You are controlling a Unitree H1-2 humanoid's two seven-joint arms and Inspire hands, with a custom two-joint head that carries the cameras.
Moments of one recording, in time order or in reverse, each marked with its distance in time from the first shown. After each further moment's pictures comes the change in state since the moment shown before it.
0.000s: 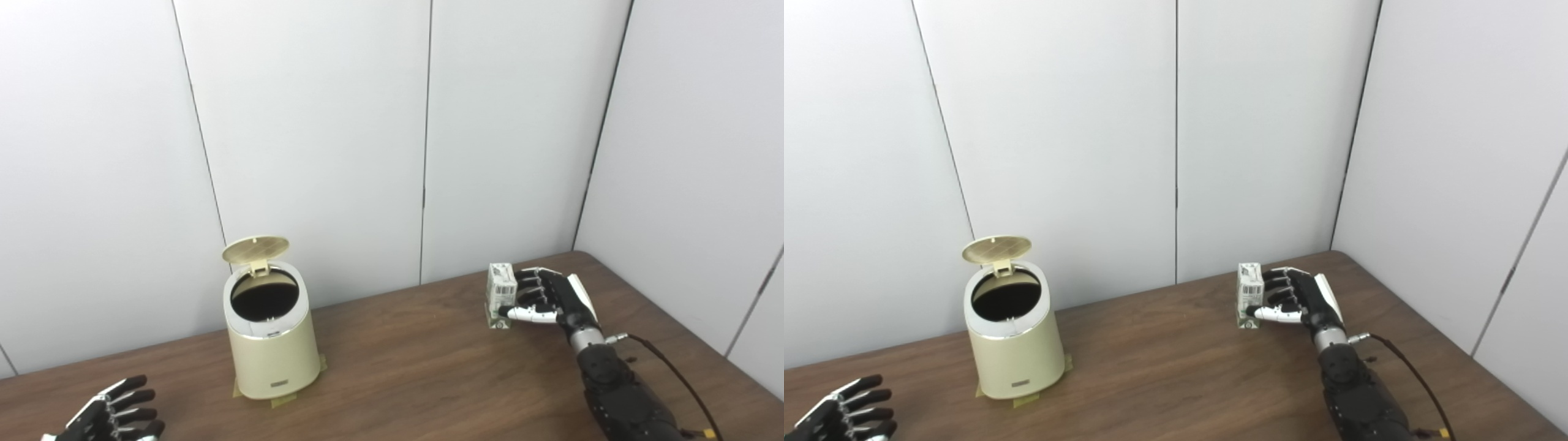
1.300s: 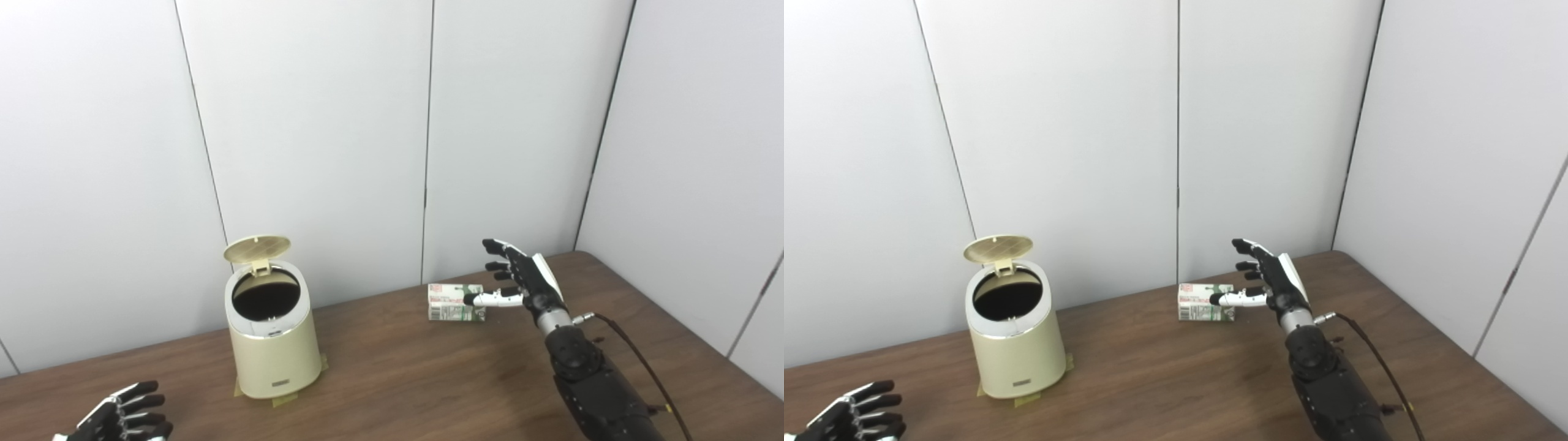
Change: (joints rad) left arm -0.007 -0.012 -0.008 0.032 0.022 -0.010 0.000; right arm 0.019 0.053 0.017 -0.262 0.007 0.202 0.069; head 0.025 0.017
